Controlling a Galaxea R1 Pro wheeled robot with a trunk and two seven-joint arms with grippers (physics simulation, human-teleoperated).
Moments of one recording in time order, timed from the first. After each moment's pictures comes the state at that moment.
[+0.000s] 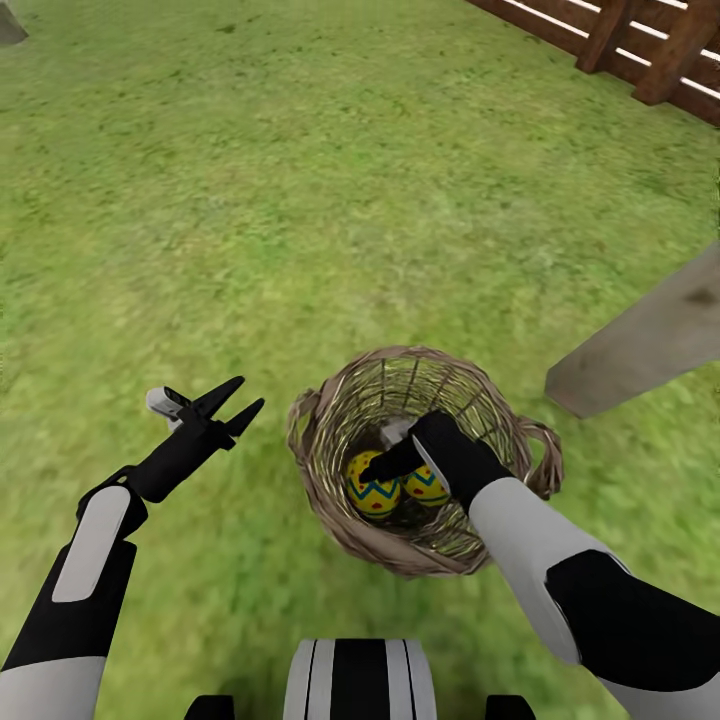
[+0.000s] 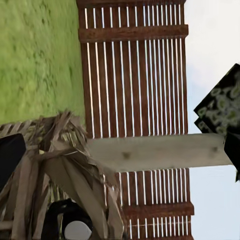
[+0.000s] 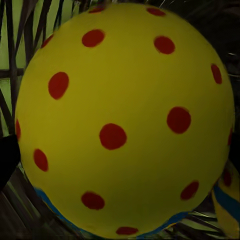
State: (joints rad) left arm -0.52 0.10 0.16 -1.45 1.28 0.84 -0.56; right arm -1.09 0.15 0.31 -0.53 0.10 0.88 0.47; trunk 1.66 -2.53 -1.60
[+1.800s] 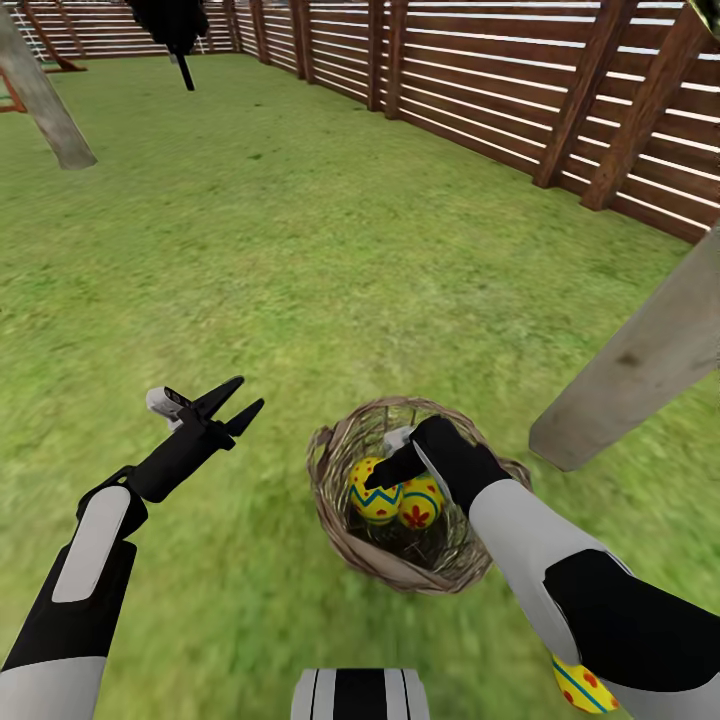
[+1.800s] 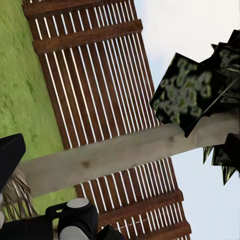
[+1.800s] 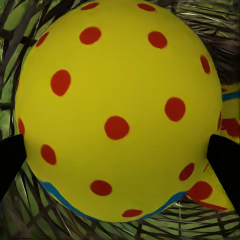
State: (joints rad) left arm -0.52 0.10 0.16 -1.45 1.28 0.84 -0.56; right arm -1.09 0.15 0.31 -0.50 0.14 0.87 0.47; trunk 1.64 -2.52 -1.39
